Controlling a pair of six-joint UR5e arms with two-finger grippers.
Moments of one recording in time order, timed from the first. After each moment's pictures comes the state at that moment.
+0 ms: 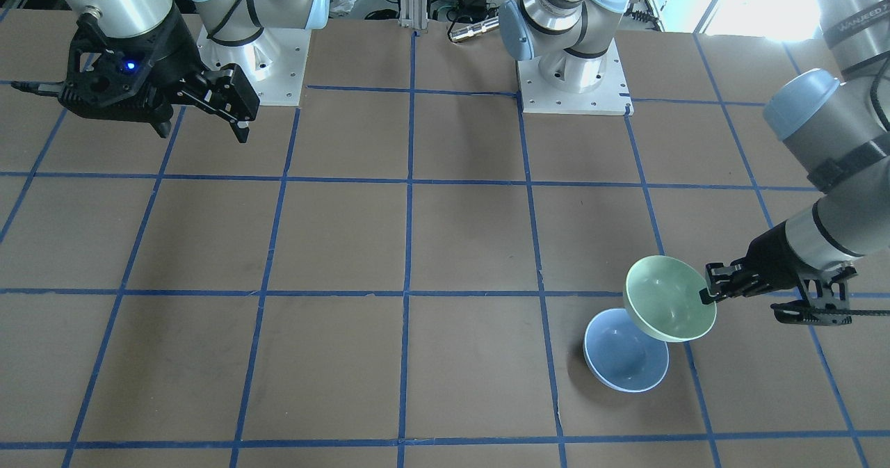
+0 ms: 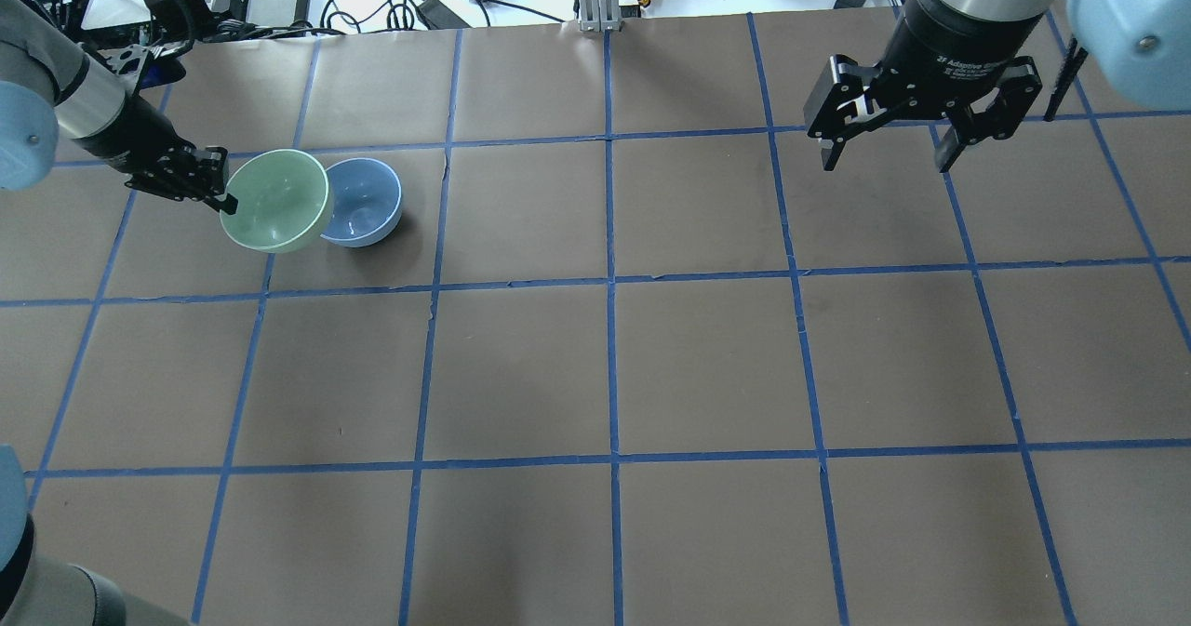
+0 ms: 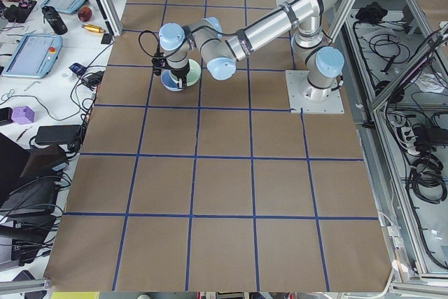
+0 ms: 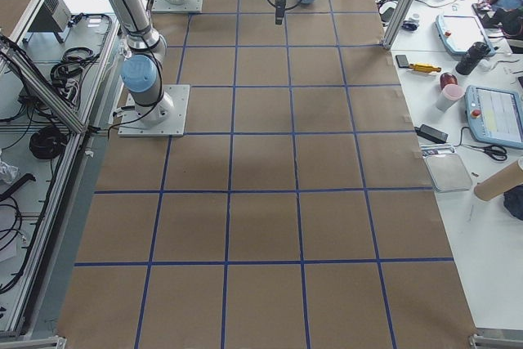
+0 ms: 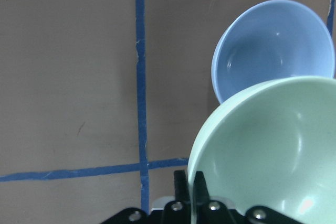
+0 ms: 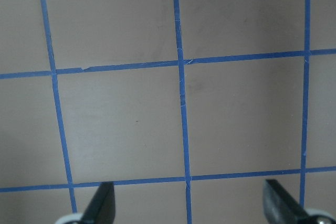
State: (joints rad) left arm -1.17 -1.94 -1.61 -1.22 1.41 0.40; right arm 1.57 -1.57 1.53 -1.51 -1.56 0.06
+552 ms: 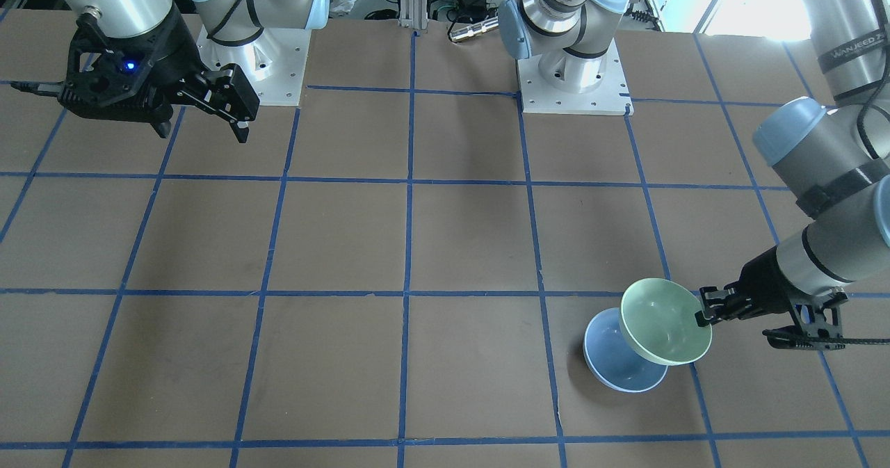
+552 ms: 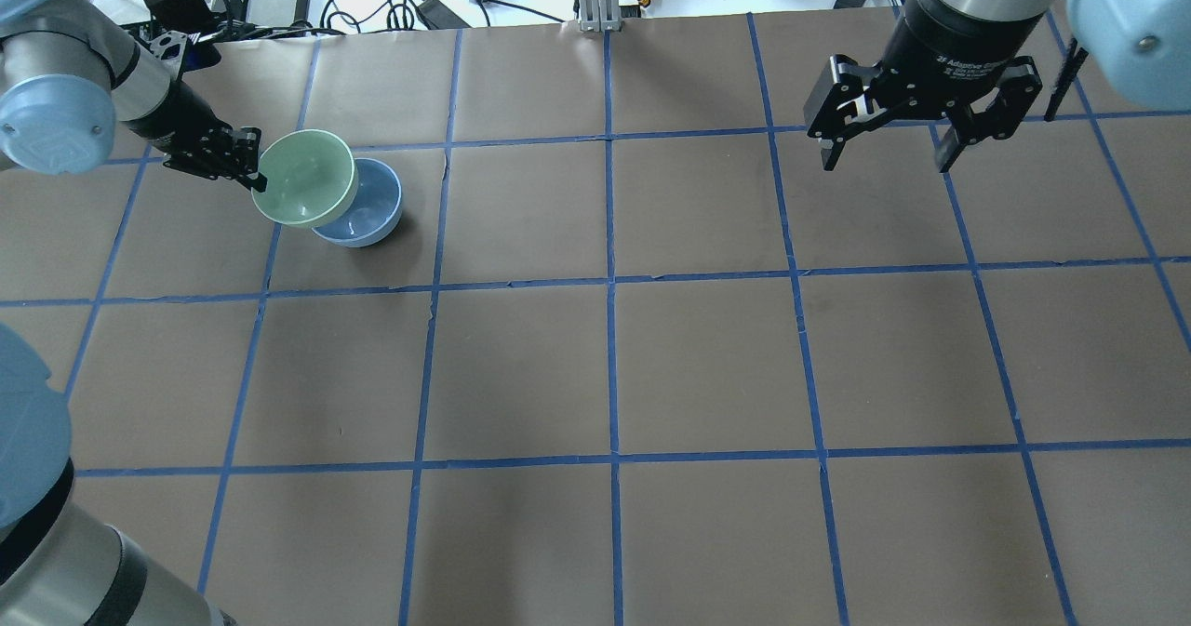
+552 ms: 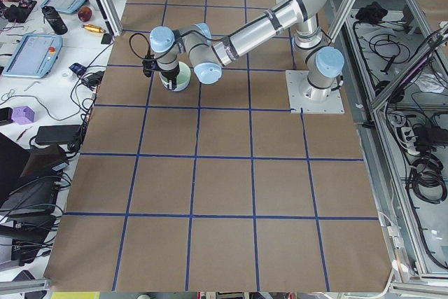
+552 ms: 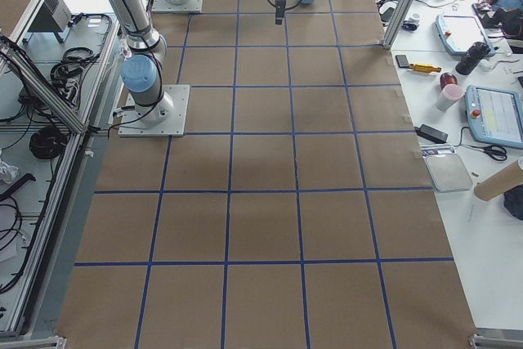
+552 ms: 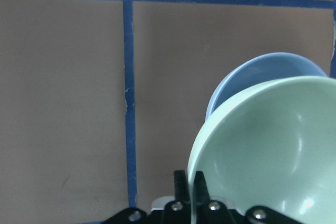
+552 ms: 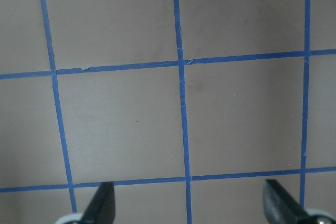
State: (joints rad) left arm -1.20 -2.03 -1.54 -1.18 1.41 0.34; right arm 1.57 -1.57 1.53 -1.51 -1.56 0.06
